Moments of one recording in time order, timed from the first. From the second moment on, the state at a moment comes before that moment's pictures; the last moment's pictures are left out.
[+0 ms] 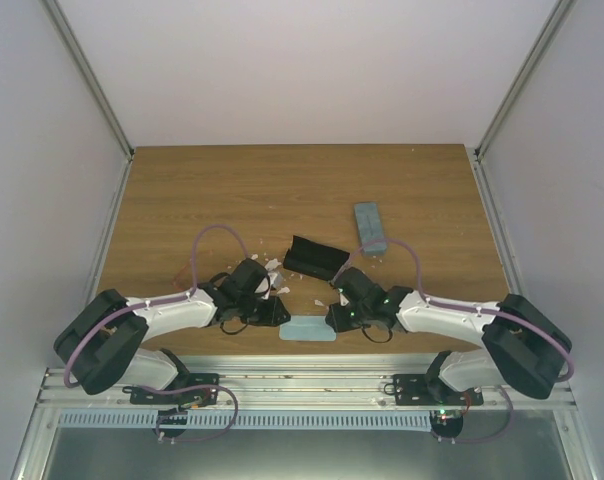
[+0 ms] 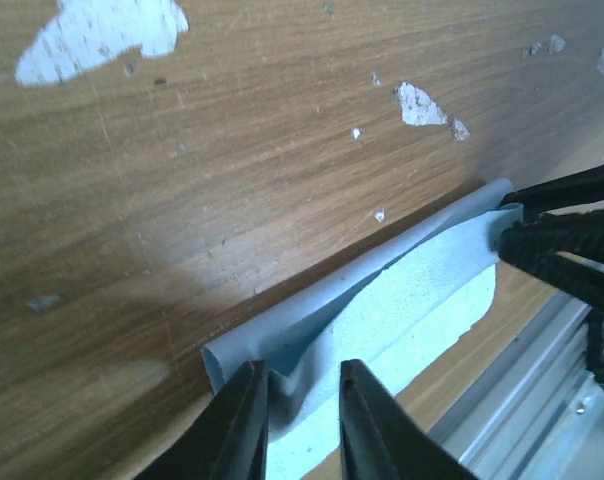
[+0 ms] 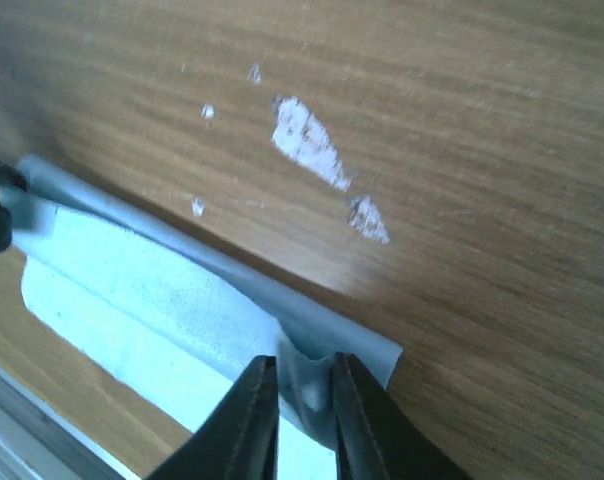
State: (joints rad) left arm -0.71 1.37 0.51 -0.13 0.41 -0.67; right arm 0.88 1.34 0.55 -0.27 -0.15 0.64
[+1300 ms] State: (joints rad) left arm -0.71 1.43 0.52 -0.10 0.38 -0.72; right arm 0.90 1.47 0.60 -0.16 -0.23 0.70
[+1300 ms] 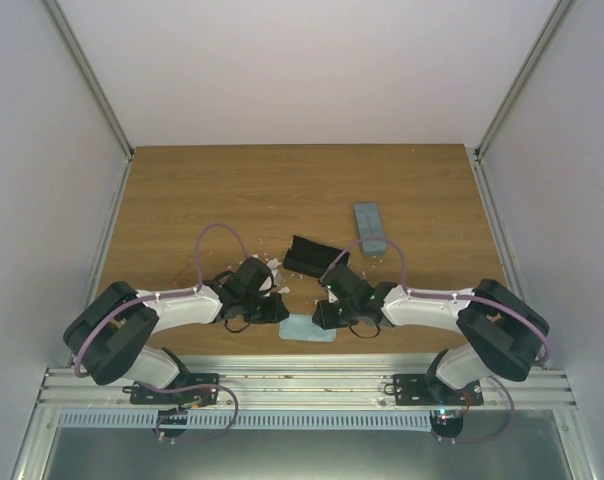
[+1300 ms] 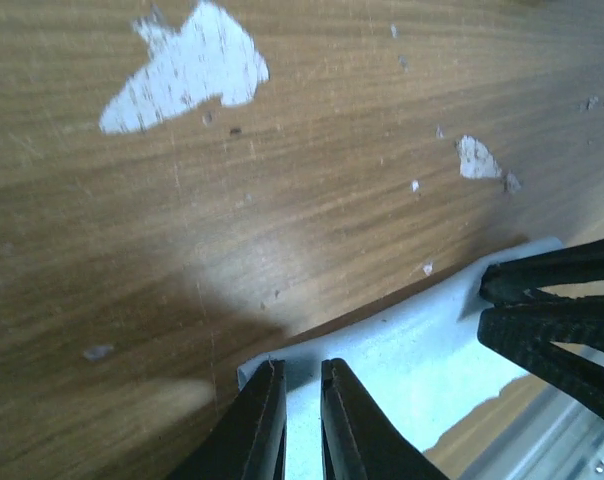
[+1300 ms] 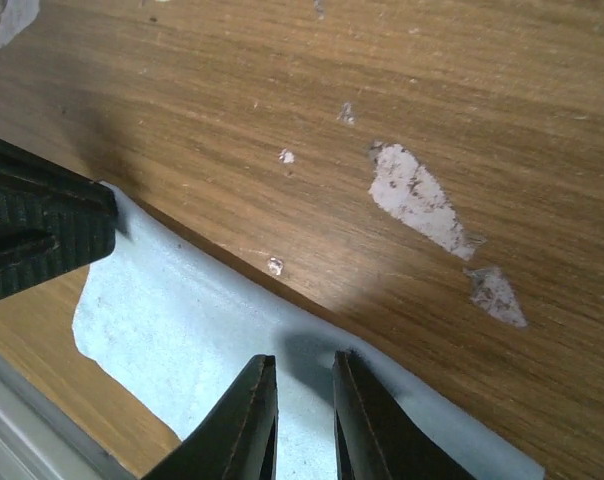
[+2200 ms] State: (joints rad) left arm -0.75 1.35 0.60 -0.18 0.35 -0.72; right arm 1.02 1.43 0.75 -0.57 0.17 0.81
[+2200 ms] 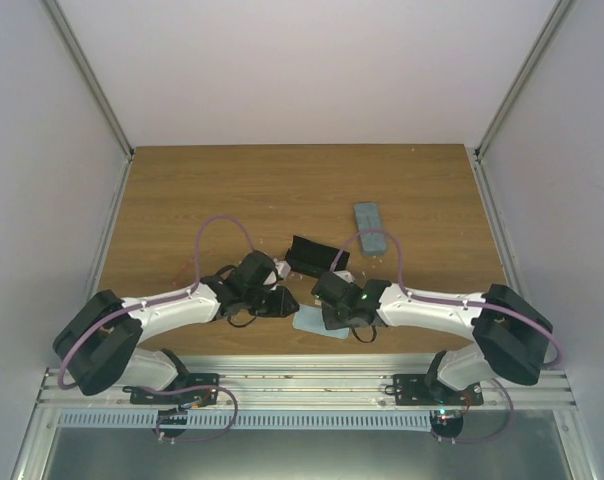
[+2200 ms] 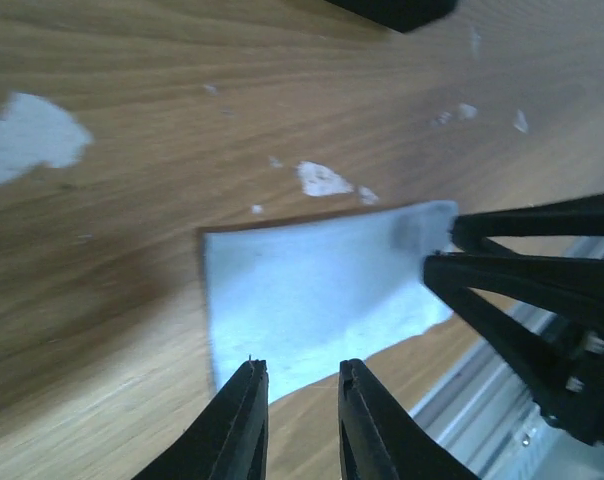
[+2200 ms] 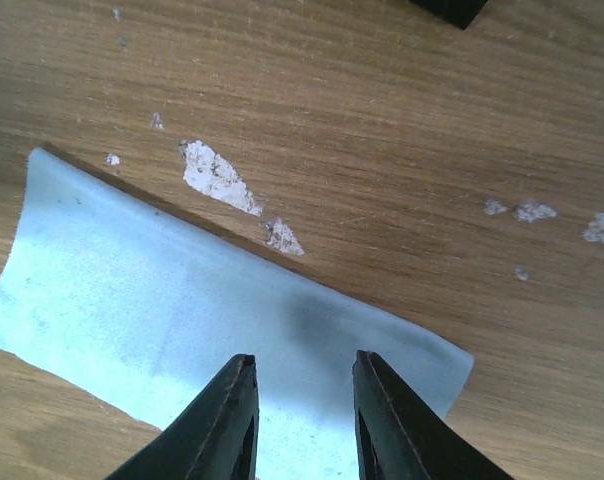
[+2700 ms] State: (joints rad) left arm -0.82 1.52 0.59 -0.06 0.39 -0.79; right arm 1.02 1.45 0.69 -0.52 0.16 0.84
